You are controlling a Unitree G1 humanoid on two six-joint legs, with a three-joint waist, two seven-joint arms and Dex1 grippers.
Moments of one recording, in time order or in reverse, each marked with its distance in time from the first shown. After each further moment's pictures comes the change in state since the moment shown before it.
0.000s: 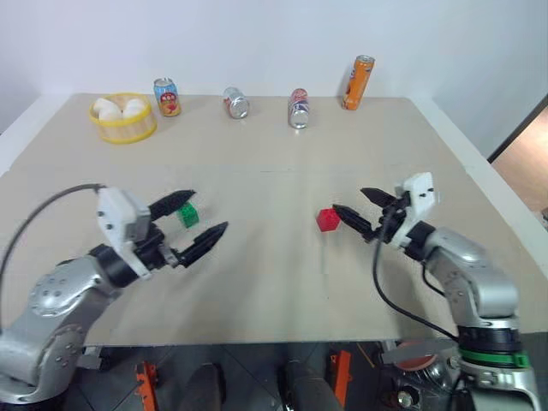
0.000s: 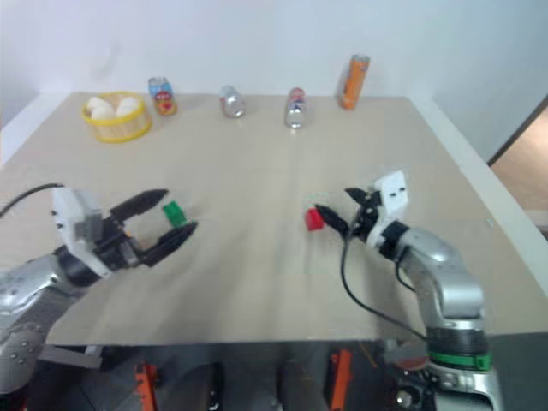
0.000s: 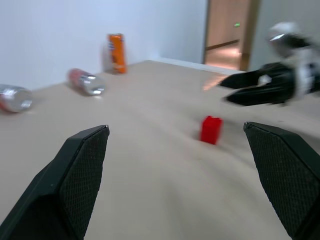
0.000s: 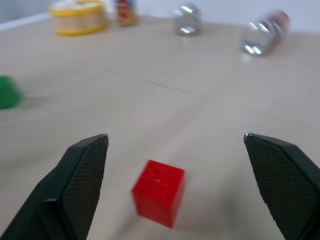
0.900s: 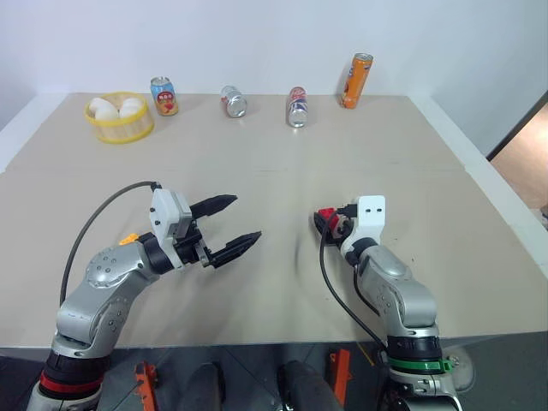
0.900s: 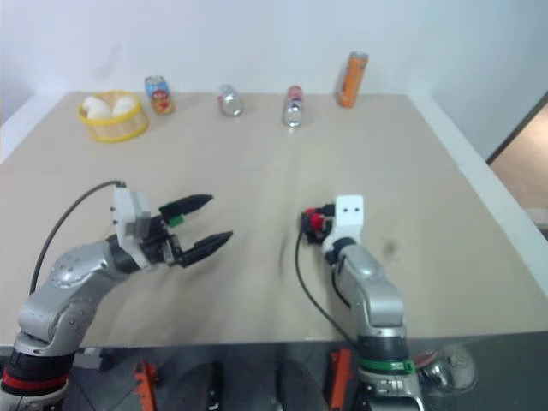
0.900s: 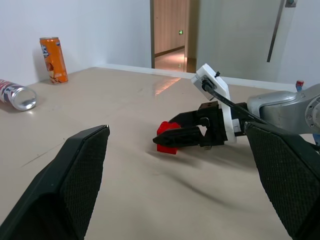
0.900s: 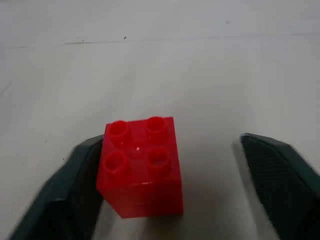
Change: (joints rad) left arm -0.174 -0.066 -0.149 0.231 0.105 -0.141 -0.193; right arm 0.018 0.298 0.087 0.016 -0.186 0.035 -0.370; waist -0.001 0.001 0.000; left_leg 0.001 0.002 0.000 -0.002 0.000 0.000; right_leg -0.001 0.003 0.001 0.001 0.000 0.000
